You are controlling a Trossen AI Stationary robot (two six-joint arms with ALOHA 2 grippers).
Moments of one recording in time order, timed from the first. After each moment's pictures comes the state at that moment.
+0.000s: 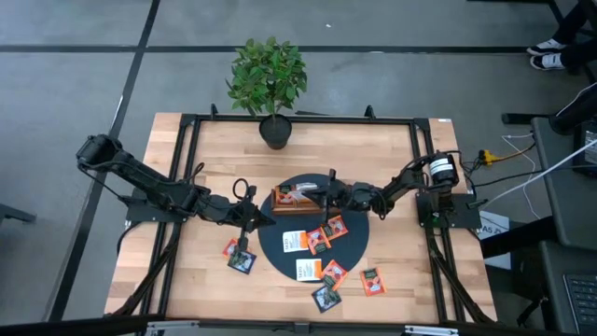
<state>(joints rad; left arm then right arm) -0.36 1.19 0.53 0.33 -0.29 -0.15 0.05 1.98 0.55 1.40 0.22 0.07</state>
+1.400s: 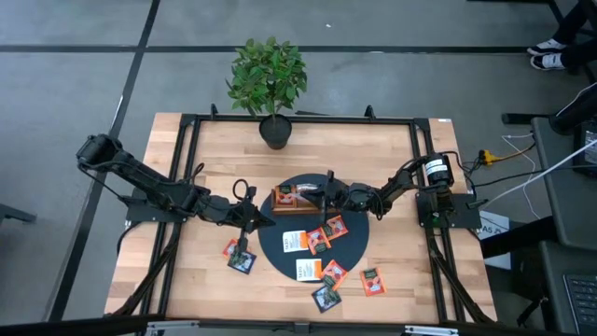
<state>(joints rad) -0.36 1.19 0.53 0.33 -0.29 -0.15 0.05 2.01 0.57 1.40 0.20 0.07</state>
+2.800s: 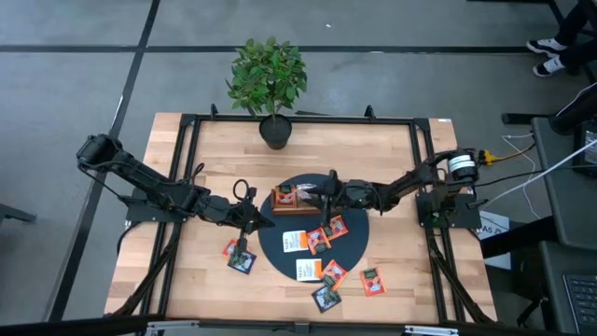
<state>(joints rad) -0.37 1.19 0.53 0.33 -0.27 -0.16 0.04 1.80 0.57 0.98 0.19 0.21</state>
